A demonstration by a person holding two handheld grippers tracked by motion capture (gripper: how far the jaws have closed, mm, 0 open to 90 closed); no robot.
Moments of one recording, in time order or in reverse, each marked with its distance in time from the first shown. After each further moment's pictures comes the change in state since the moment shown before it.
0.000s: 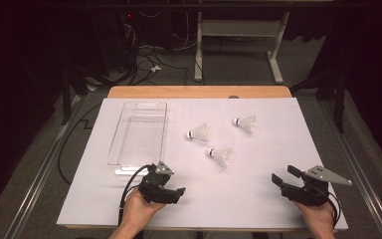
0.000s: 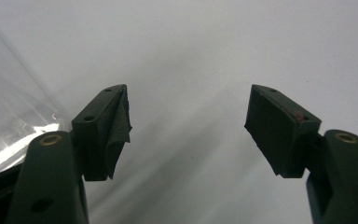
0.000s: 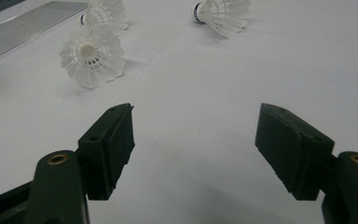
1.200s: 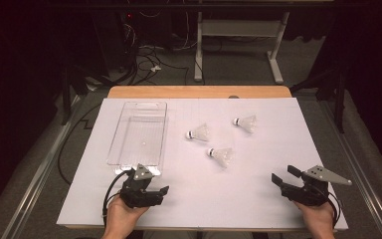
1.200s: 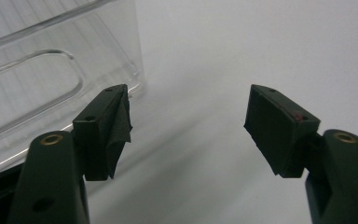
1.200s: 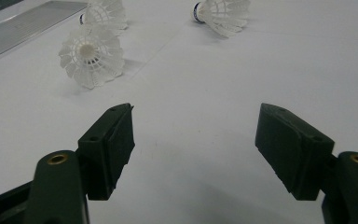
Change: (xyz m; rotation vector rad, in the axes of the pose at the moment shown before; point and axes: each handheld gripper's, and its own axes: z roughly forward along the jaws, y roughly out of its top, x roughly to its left) left arm 0.016 -0.031 -0.030 -0.084 0.118 -0.063; right arm 0.000 0.000 0.000 0.002 -0.003 0.001
